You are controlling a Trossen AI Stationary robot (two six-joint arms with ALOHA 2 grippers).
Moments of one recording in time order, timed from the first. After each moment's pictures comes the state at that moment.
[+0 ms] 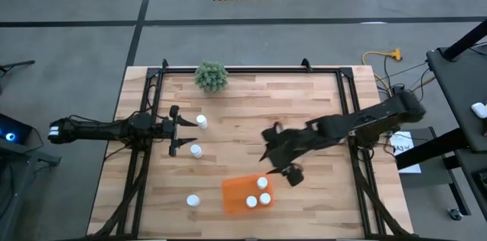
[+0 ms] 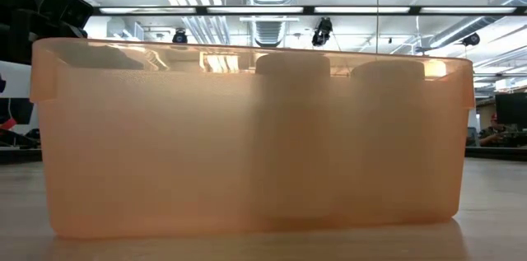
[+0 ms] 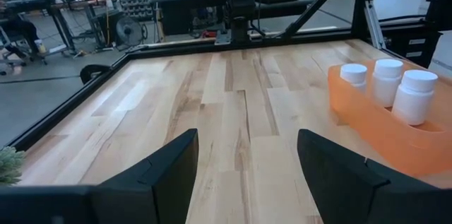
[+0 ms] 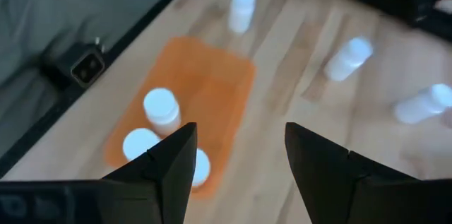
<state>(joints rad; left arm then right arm) 0.02 0.25 0.01 0.07 -0.01 0.09 0.28 1.49 1.26 -0.49 -0.10 -0.18</state>
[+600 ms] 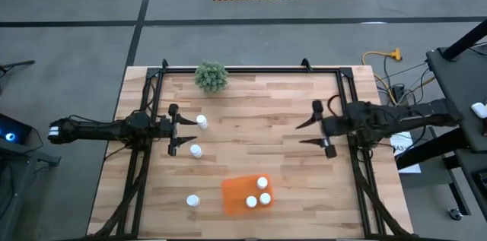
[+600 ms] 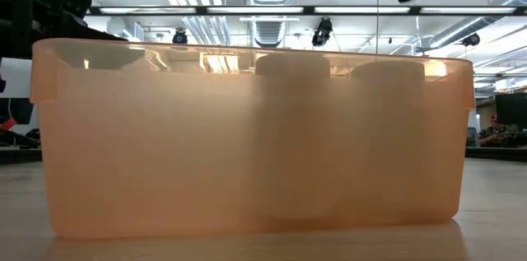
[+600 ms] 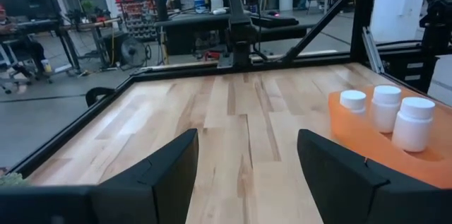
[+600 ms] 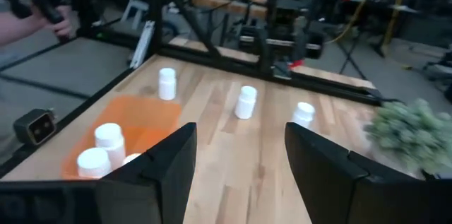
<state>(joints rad) 0.02 0.25 0.01 0.15 -0.01 0.09 0.11 0.66 0.54 -0.06 -0.07 -0.13</state>
